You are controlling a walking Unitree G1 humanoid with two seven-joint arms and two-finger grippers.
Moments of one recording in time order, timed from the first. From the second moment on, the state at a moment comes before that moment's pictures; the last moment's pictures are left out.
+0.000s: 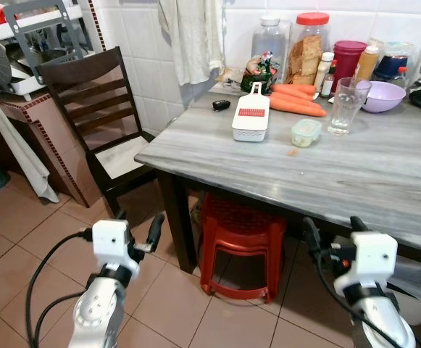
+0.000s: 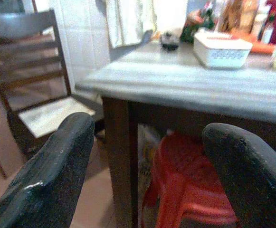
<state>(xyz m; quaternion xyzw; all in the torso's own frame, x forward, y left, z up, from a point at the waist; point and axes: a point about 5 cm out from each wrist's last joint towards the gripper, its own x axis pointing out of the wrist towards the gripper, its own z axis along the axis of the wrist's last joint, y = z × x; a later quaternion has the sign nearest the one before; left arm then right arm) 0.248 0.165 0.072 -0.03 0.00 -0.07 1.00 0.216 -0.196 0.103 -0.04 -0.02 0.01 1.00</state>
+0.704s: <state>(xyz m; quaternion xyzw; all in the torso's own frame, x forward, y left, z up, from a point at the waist) 0.248 0.165 0.066 -0.02 0.03 -0.06 1.00 0.220 -0.191 0.098 -0.01 -0.01 0.01 1.00</state>
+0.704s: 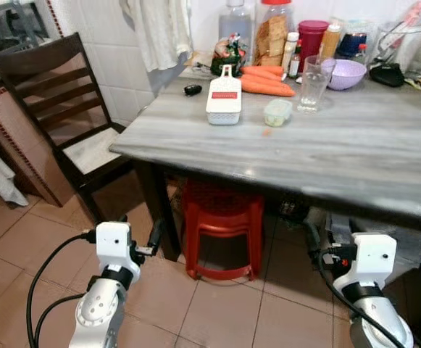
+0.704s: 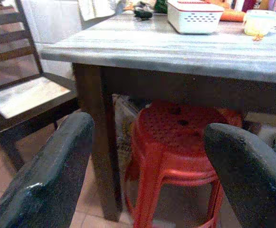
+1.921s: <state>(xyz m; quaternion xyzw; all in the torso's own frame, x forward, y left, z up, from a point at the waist) 0.253 0.161 0.070 -0.03 0.03 -0.10 0.99 0.221 -0.190 0.092 0.02 0.01 -0.01 1.00</state>
